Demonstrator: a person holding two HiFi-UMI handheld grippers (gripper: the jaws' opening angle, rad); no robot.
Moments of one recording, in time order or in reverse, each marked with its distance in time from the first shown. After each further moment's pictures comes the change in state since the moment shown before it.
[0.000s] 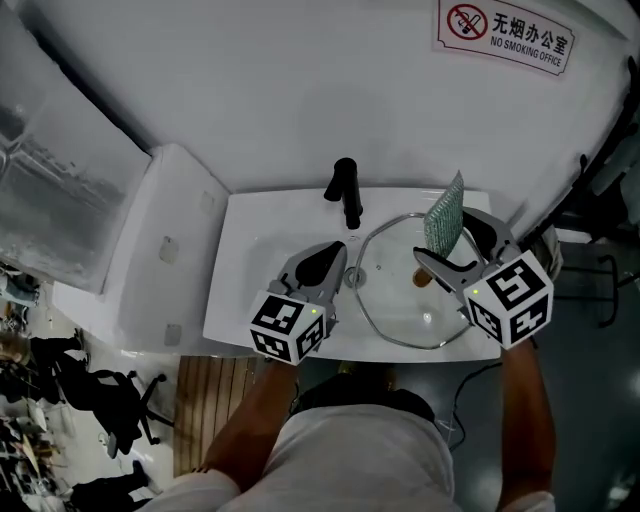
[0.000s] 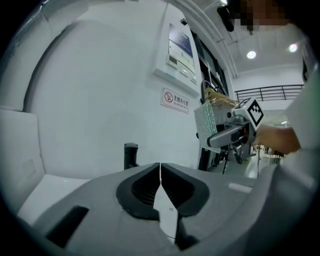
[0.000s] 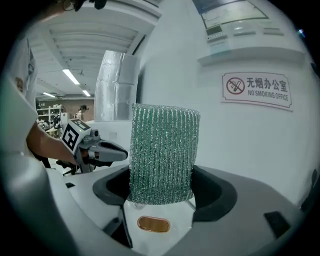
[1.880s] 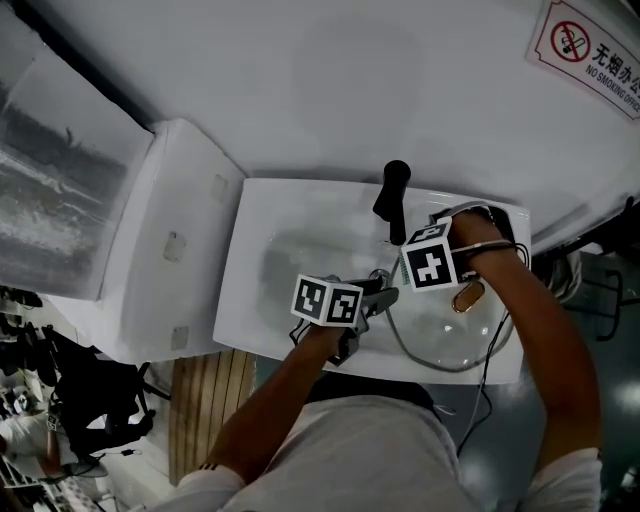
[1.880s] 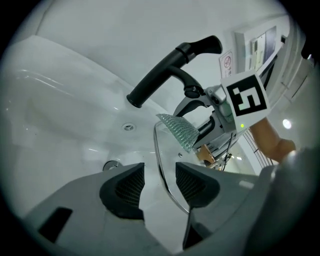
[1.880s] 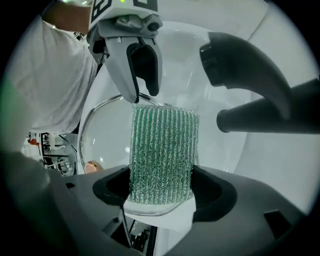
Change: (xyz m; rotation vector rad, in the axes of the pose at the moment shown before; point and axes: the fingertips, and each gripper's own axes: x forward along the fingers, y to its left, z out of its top) left arm 0.046 0.011 -0.171 -0.672 0.547 -0.275; right arm 0.139 0.019 -0.161 -0.995 1.200 0.681
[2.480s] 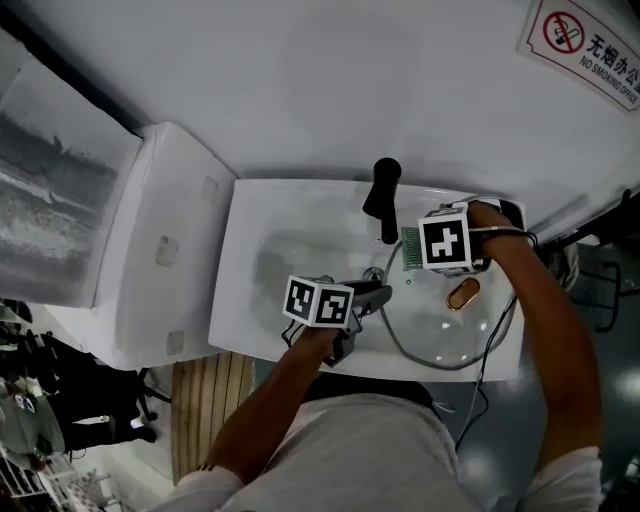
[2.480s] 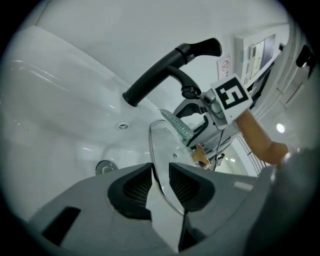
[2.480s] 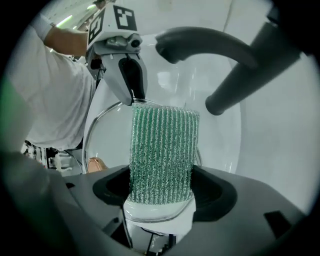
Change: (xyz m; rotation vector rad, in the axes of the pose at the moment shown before) left arm 0.002 -0.007 0.000 -0.015 -0.005 -0.069; right arm 0.001 -0.001 -0.017 0.166 -0.137 0.076
